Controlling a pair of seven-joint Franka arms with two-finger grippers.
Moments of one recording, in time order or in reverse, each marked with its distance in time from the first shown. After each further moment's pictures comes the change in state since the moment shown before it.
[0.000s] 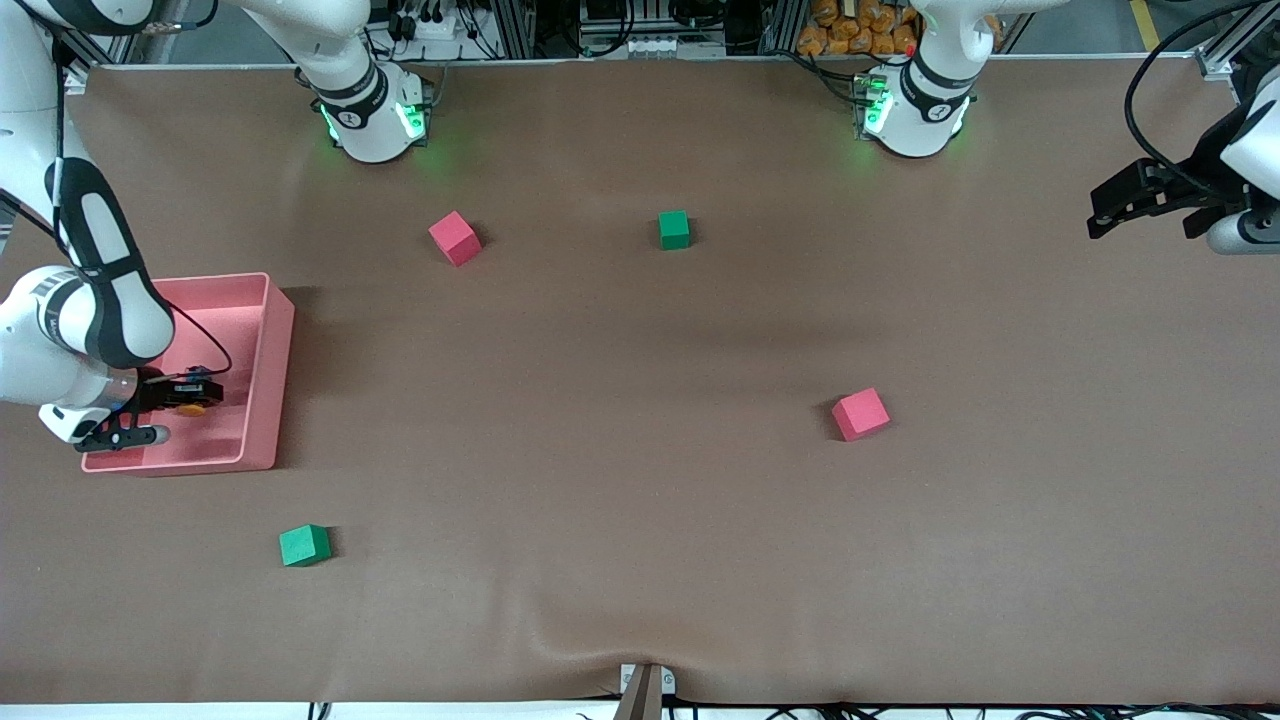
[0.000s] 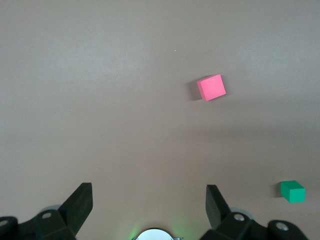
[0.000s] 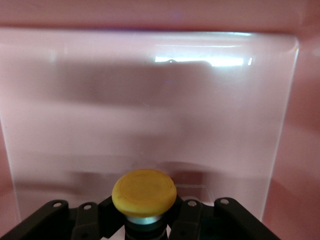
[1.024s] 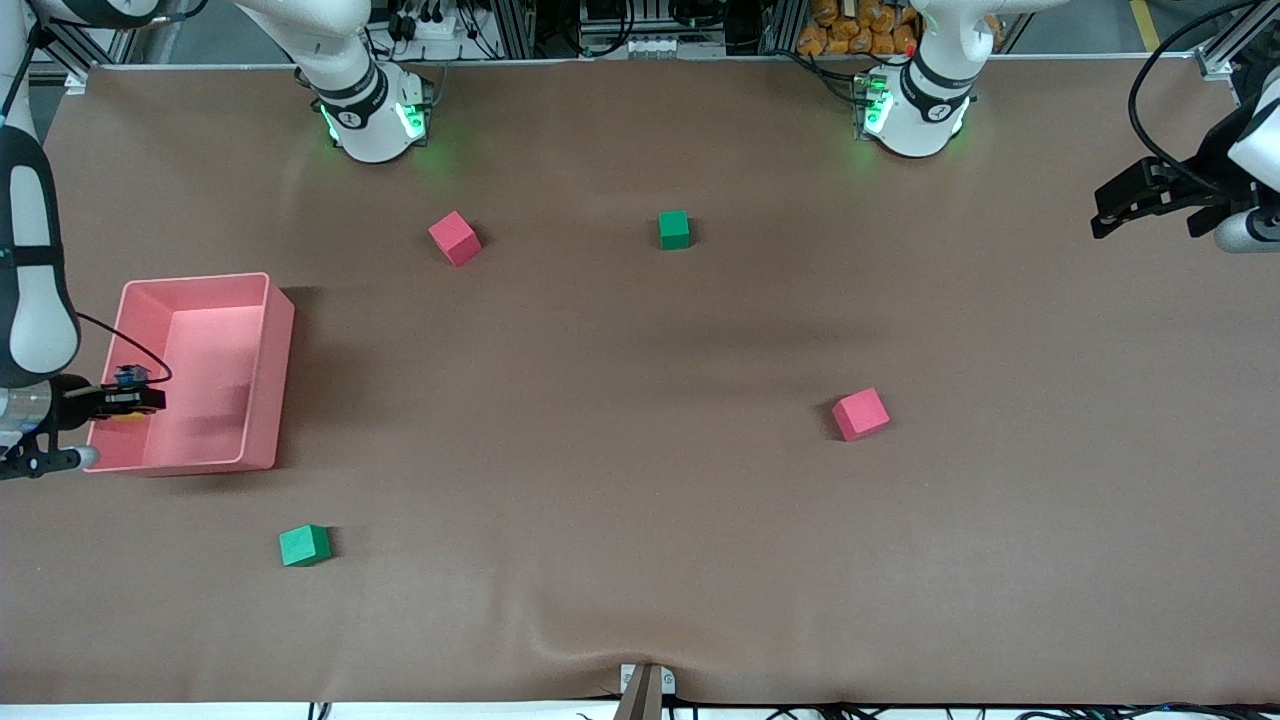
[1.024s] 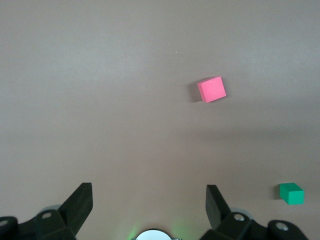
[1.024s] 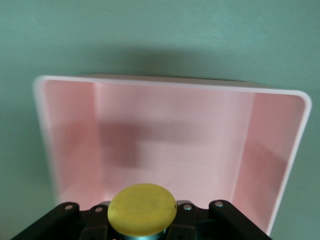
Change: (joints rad) left arm 0.002 -0.001 0.001 0.006 0.000 0.000 -0.007; right arm 0.068 -0.031 0.033 0.385 0.007 -0.536 0.092
